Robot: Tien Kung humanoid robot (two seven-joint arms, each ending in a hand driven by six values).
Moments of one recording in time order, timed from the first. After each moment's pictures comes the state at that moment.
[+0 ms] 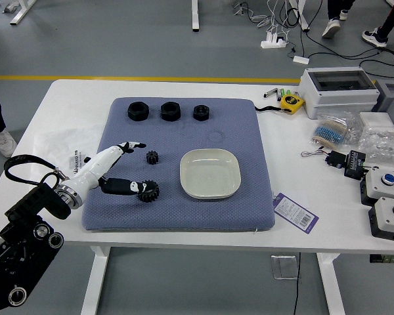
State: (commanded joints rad) left arm -0.31 0.20 -1.20 -1.28 1.98 -0.12 -0.02; right arm 0.10 -0.24 0.14 0.26 0.12 -0.21 -0.03
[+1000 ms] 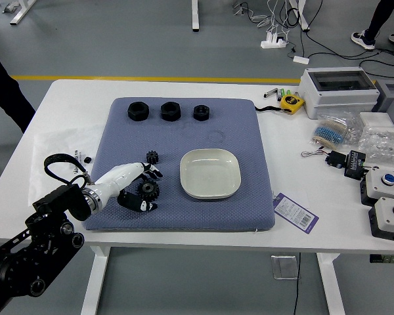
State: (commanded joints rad) left arm -0.43 0.19 -1.03 -1.11 2.02 -0.12 0.01; right arm 0.11 -0.24 0.15 0.26 0.11 -0.21 -0.04
